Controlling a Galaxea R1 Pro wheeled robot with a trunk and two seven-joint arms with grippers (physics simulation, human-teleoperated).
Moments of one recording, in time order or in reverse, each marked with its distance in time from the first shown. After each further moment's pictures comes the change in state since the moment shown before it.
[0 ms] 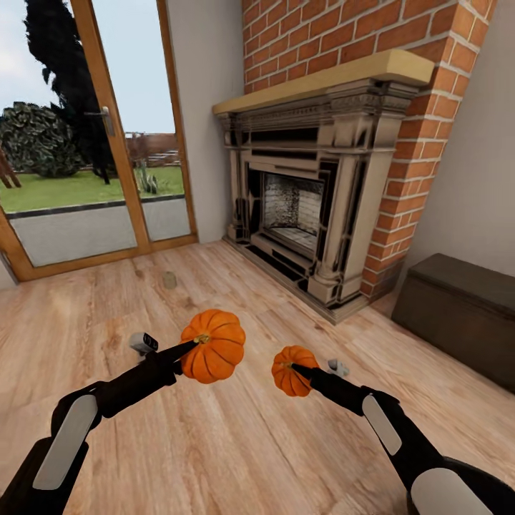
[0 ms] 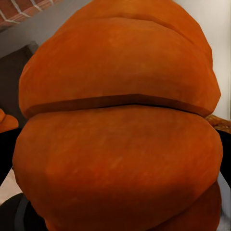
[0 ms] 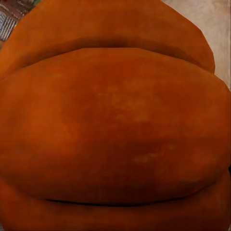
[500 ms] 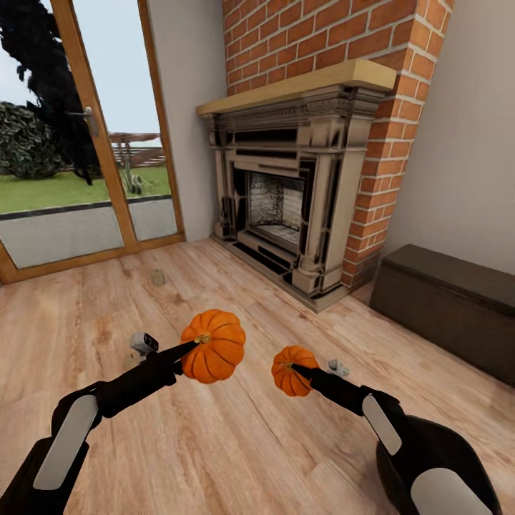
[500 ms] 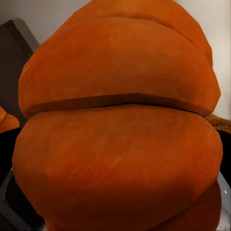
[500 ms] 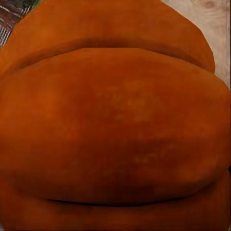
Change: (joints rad) left arm 0.000 0.000 -0.002 -0.001 -0.005 -0.002 0.000; right arm 0.000 0.000 0.000 0.000 0.000 0.002 0.000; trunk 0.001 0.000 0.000
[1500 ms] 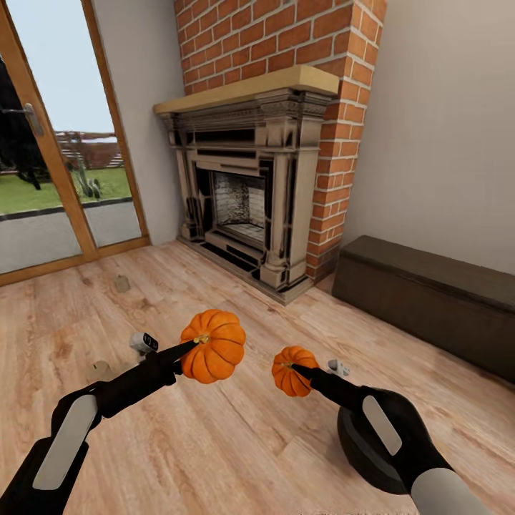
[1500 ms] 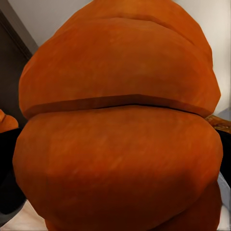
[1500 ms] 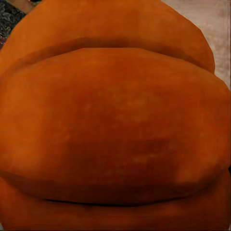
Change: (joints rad) left arm 0.000 0.000 0.002 0.000 0.005 0.002 0.000; right arm 0.000 -0.001 0.000 0.000 0.000 0.002 0.000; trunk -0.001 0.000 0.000
